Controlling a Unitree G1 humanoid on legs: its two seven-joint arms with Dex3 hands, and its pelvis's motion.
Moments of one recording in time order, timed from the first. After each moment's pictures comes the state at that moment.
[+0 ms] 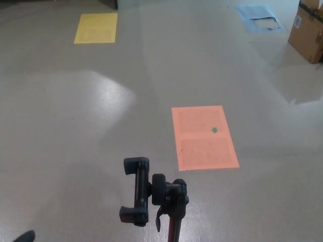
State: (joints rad) left_arm 0.57 0.17 0.21 0.04 -0.21 -0.45 -0.23; right_arm 0.61 -0.37 0.10 0.06 -0.40 -0.41 -0.19
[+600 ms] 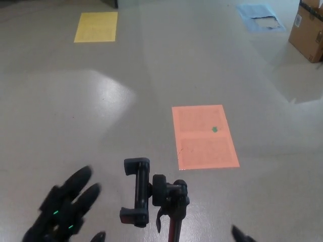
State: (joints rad) left_arm 0.46 0.11 -0.04 -0.26 -0.24 -0.39 -0.25; right_arm 0.49 -0.29 0.30 -0.07 -0.56 -0.34 -0.18
